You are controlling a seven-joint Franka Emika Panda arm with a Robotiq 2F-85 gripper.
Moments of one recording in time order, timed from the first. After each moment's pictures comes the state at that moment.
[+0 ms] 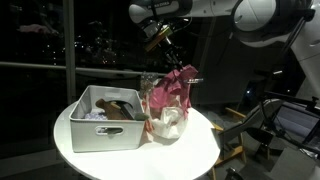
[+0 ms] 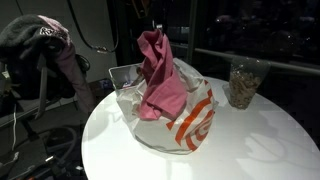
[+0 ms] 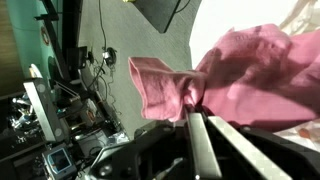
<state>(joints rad) 0.28 0.68 -0.08 -0.94 -0.48 0.97 0.99</state>
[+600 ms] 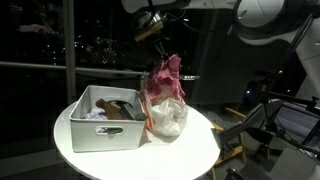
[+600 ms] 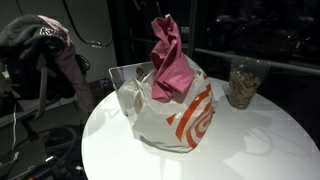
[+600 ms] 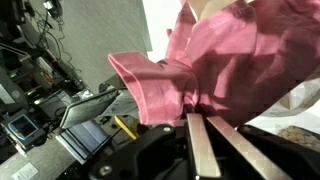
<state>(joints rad) 0.34 0.67 -0.07 -0.88 -0.58 1.20 1.02</state>
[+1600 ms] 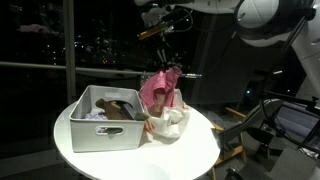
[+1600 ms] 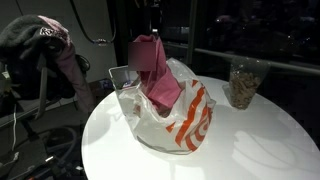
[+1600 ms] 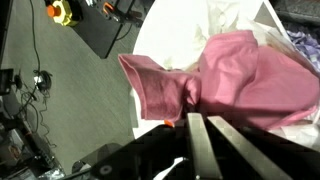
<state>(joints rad) 0.20 0.67 -0.02 -0.90 -0.22 1.09 1.04</state>
